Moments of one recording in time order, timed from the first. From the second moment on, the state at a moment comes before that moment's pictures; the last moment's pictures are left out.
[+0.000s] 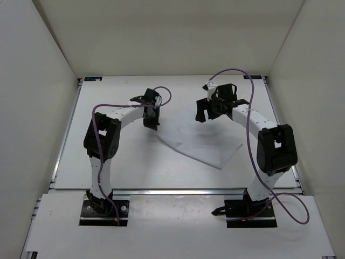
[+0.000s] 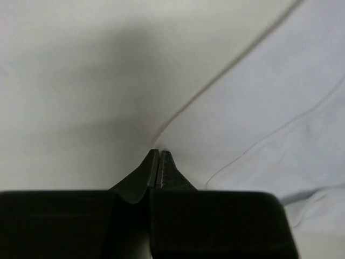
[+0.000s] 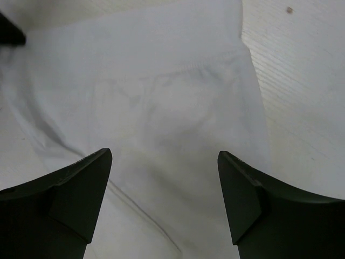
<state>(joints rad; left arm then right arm) -0.44 2.02 1.45 -0.59 0.05 -0.32 0.28 1.75 1.27 -0.32 -0.38 -0.07</state>
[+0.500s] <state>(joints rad) -0.44 1.93 1.39 -0.52 -0.03 -0.49 0.22 1.64 1.08 -0.27 -0.33 -0.10</state>
